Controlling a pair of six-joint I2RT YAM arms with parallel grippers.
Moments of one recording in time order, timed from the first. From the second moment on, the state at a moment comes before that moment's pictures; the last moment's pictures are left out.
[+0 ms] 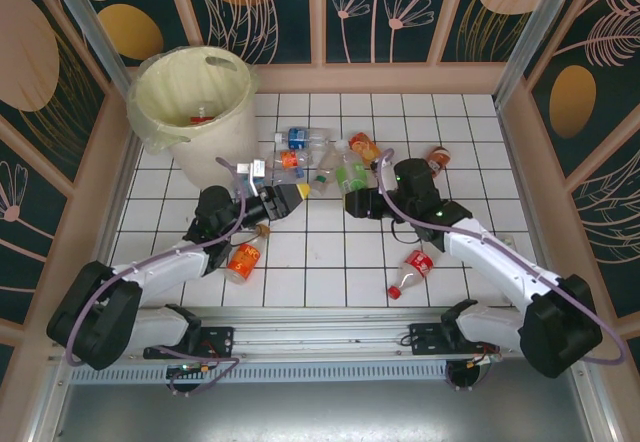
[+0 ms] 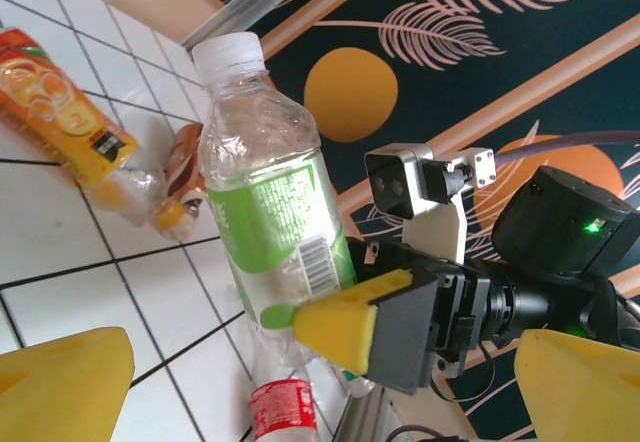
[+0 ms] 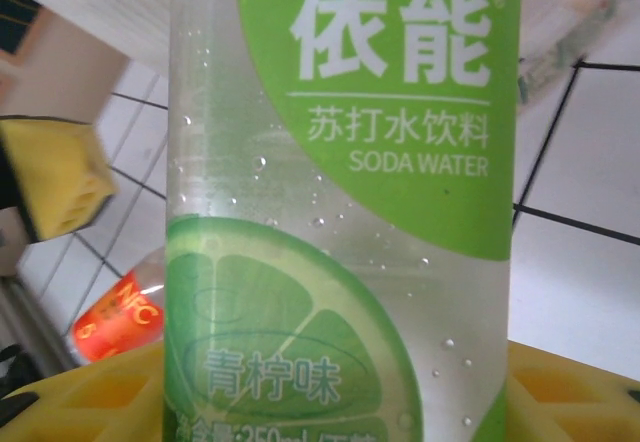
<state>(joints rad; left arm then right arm) -0.53 1.28 0.46 0.86 0.59 -1.02 0.54 1.15 0.77 -0.20 -0.37 0.42</state>
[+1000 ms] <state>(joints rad) -0.62 1.47 0.65 1.17 0.69 -1.12 0.46 1.00 0.65 0.15 -0.94 0.67</state>
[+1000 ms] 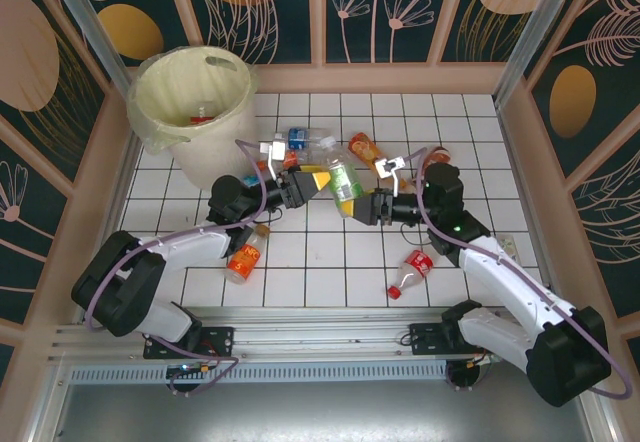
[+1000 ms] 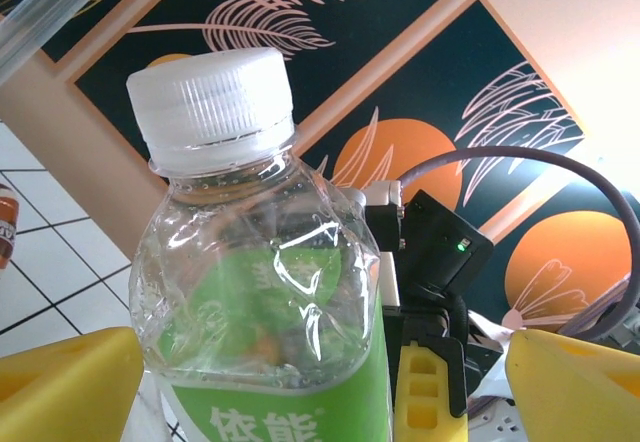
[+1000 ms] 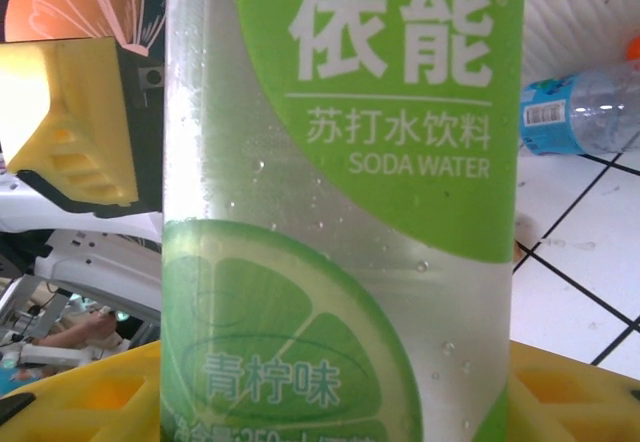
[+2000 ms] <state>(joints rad) -0.64 1.47 0.69 1.21 0.76 -1.16 0.47 0.98 0.64 0.24 -1.02 0.73</state>
